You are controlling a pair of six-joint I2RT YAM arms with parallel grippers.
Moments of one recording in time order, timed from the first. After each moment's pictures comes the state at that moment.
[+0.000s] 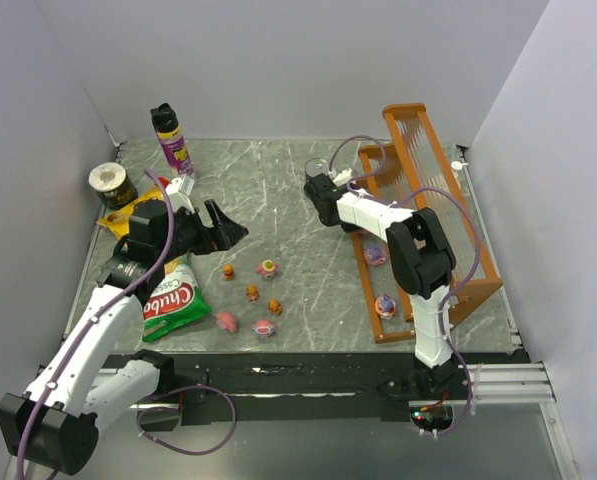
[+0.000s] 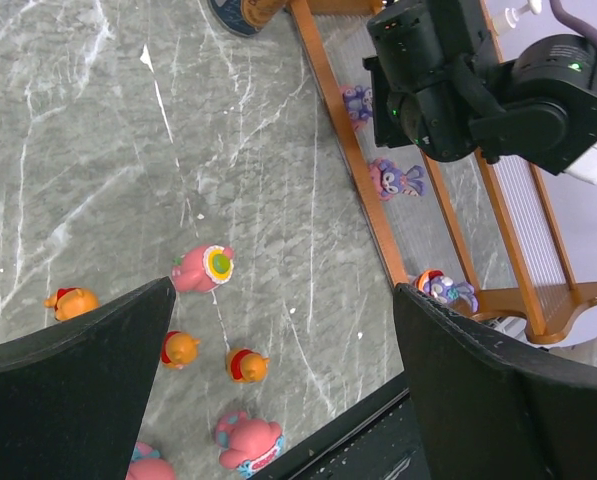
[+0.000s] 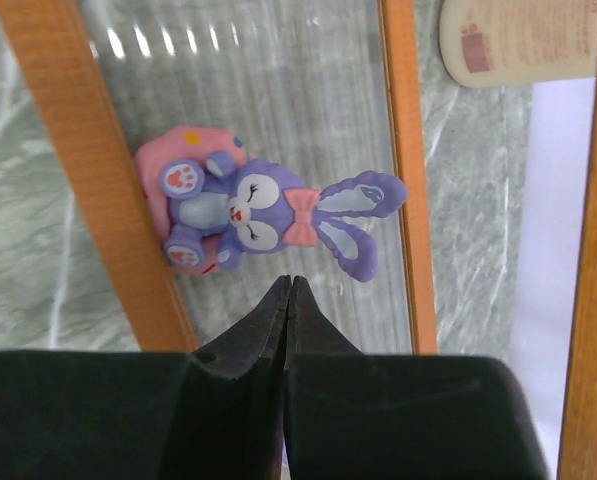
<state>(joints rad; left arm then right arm) -0.29 0.92 0.86 -0.32 0.34 -0.56 0.54 2.09 1.57 -0.80 0.88 0.33</state>
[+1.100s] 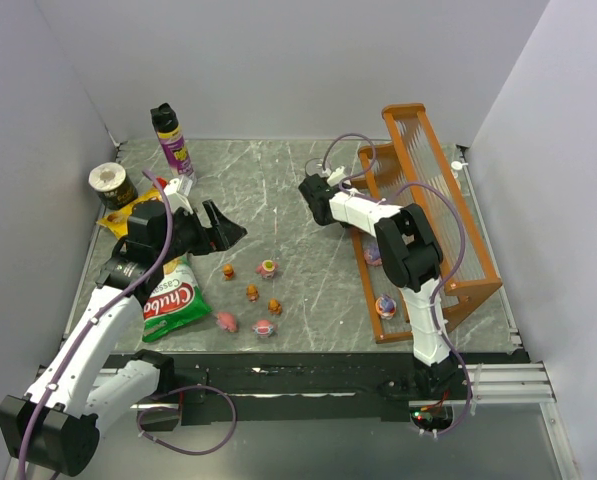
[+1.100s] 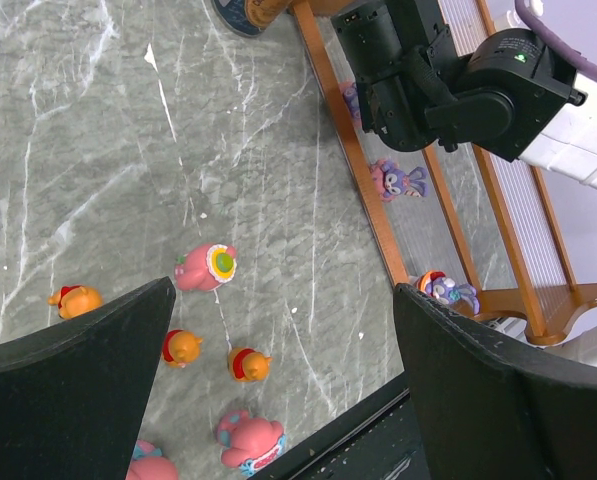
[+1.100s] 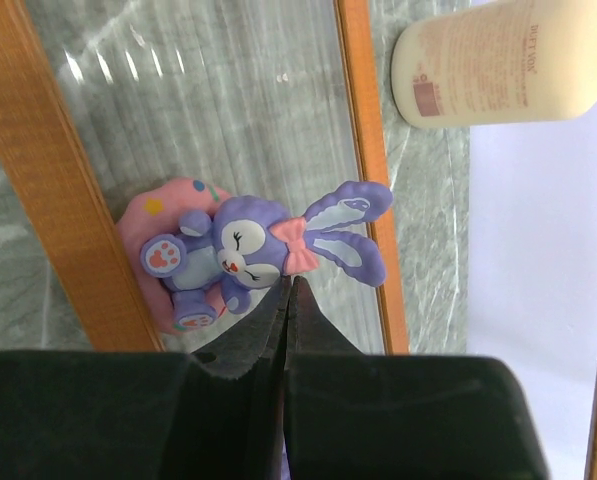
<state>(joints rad) -0.28 0.91 0.85 -0.32 0.35 -0.56 0.54 2.20 1.65 -0.77 1.03 0.26</state>
